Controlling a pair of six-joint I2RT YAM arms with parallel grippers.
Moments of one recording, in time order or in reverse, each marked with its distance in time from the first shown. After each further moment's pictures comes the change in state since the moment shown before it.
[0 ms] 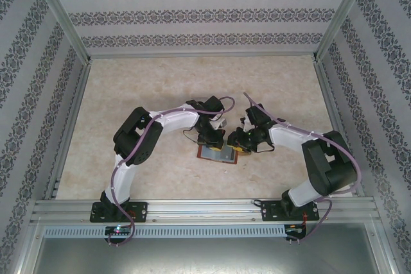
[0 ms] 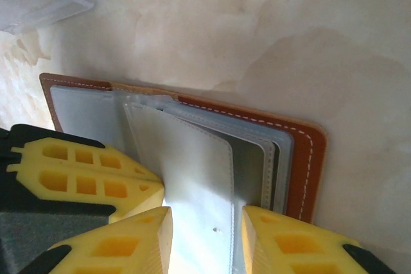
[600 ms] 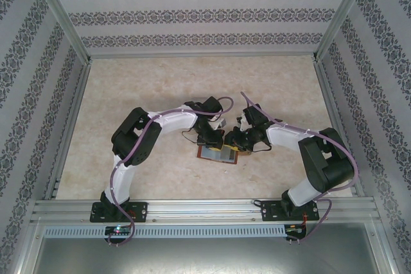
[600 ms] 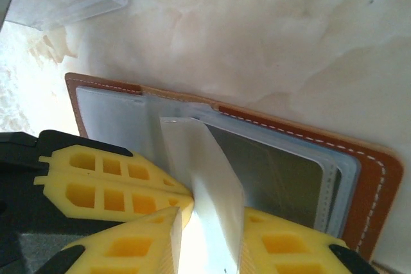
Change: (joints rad) left arm 0.008 -0.025 -0.047 0.057 0.020 -0.017; right arm 0.024 0.027 -0.004 0.087 -0.046 0.033
